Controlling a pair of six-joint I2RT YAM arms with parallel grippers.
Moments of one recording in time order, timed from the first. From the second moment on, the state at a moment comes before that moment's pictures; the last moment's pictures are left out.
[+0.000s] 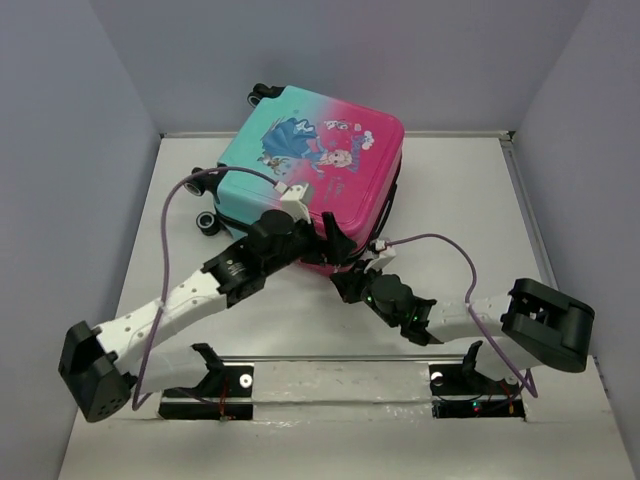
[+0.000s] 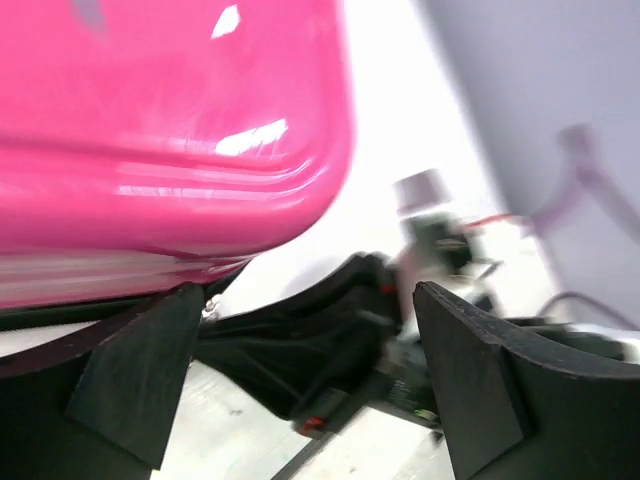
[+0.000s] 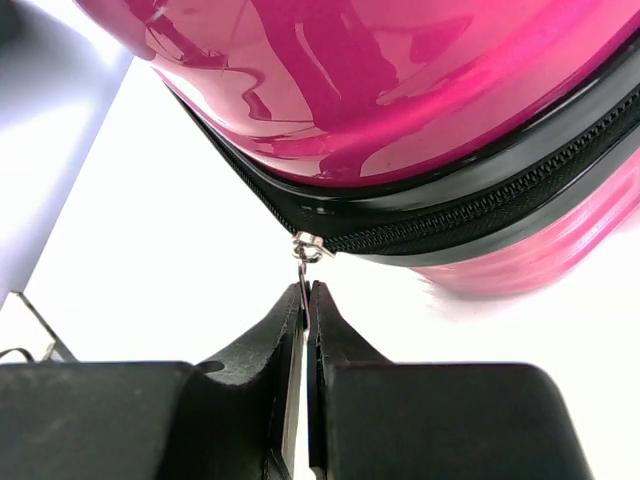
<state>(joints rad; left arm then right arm) -0.87 1.16 0.87 -0.12 -0.04 -0.68 1.09 1.42 0.41 0.78 0.41 0.73</state>
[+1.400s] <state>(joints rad) 0.18 1.58 1.12 0.10 0.23 -0.92 1.09 1.37 0.42 0.71 0.34 0.69</state>
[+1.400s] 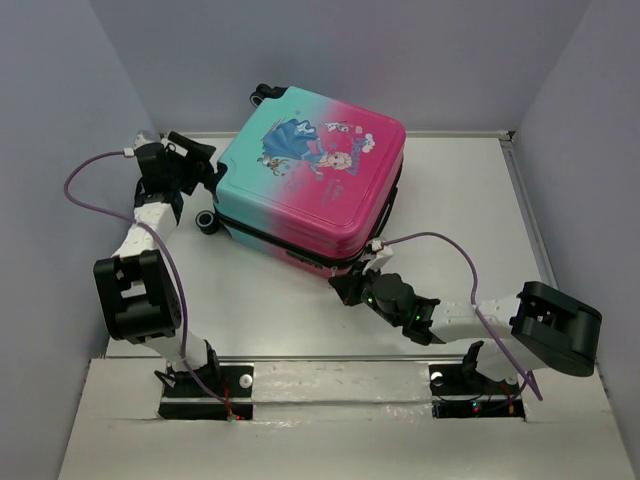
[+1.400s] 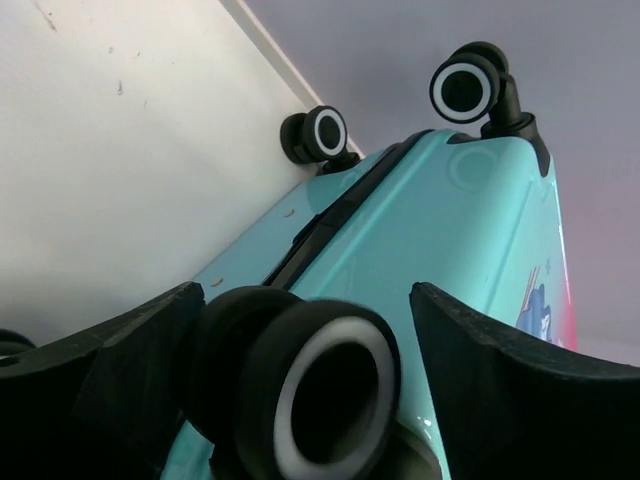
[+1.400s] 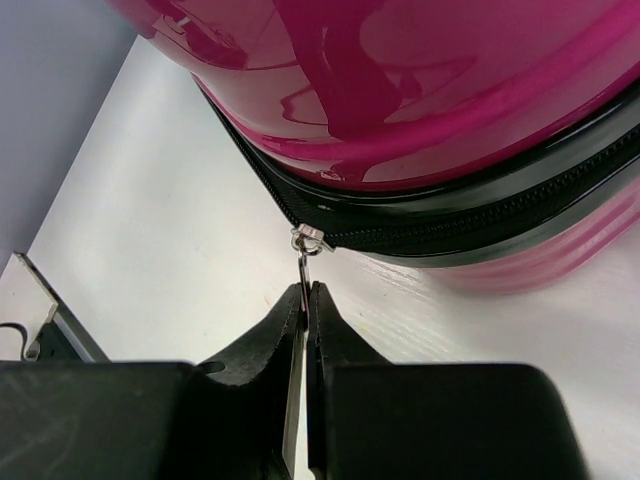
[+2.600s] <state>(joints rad) 0.12 1.04 0.52 0.43 0.01 -0.98 1.13 1.64 0.79 0.52 0.41 0.55</state>
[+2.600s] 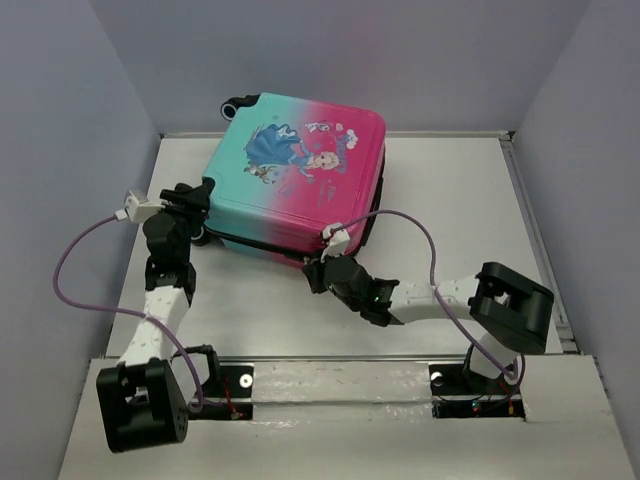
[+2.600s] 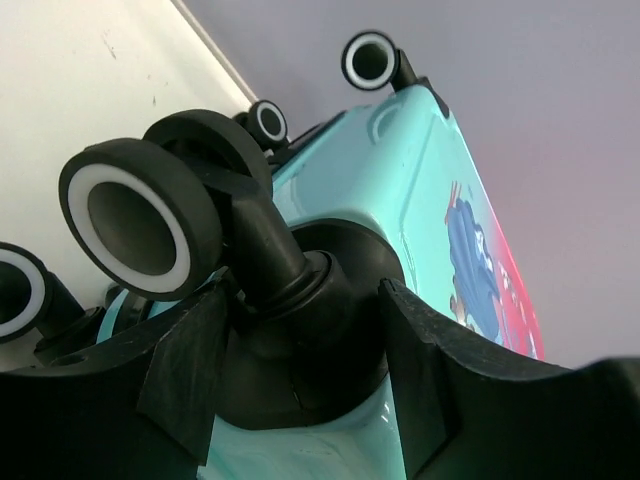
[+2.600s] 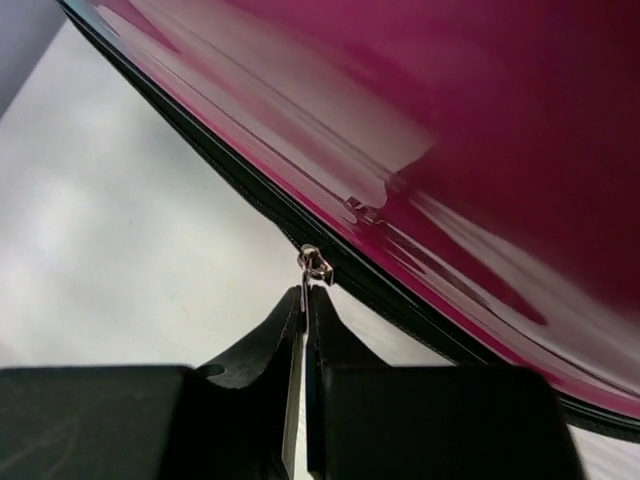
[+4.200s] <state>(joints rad) -0.40 0.65 0.55 -0.06 0.02 -0.80 0.98 1.00 0.92 -0.06 0.15 0.43</state>
